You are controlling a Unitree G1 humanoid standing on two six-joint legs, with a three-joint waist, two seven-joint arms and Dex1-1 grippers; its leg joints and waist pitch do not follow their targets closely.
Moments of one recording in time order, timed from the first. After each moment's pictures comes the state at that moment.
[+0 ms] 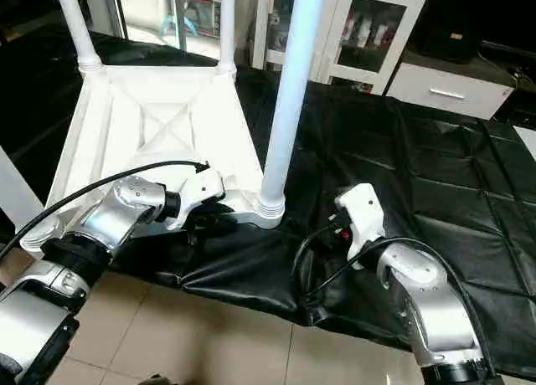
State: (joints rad) left arm -0.78 0.30 -0.35 0.83 0.12 0.05 -1.04; right arm -0.13 -0.41 0.02 -0.04 0.23 0.34 0.63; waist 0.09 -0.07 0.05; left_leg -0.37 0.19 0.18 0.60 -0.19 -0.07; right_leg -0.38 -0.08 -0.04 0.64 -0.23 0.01
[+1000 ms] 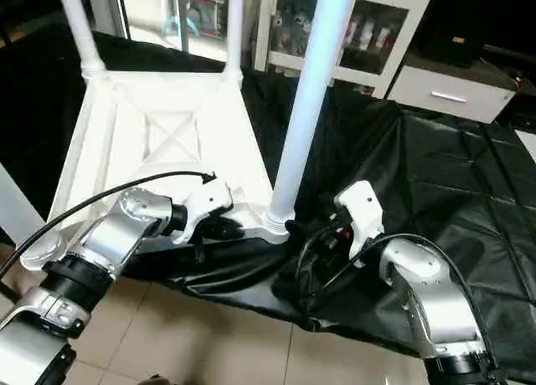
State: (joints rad) left arm -0.64 0.28 -0.35 0.50 0.11 0.30 -1.05; right arm -0.16 -0.43 0.02 -0.02 0.24 0.34 0.70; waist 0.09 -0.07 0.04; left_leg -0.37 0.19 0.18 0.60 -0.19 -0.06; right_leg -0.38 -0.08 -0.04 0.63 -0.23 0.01
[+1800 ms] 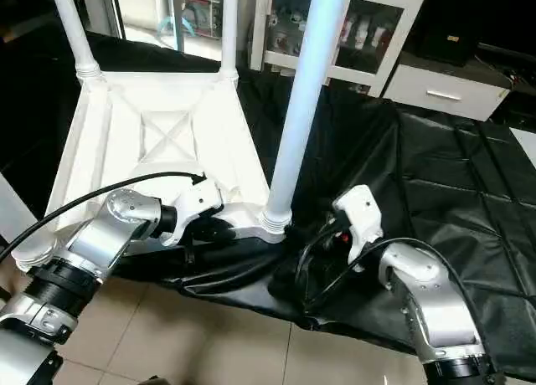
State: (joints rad) left arm -0.61 0.34 -0.35 0.44 0.10 0.31 -1.05; right arm -0.14 -0.42 0.04 0.00 0.24 0.32 0.72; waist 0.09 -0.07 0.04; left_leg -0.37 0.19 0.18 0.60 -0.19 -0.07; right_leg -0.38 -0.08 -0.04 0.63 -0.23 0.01
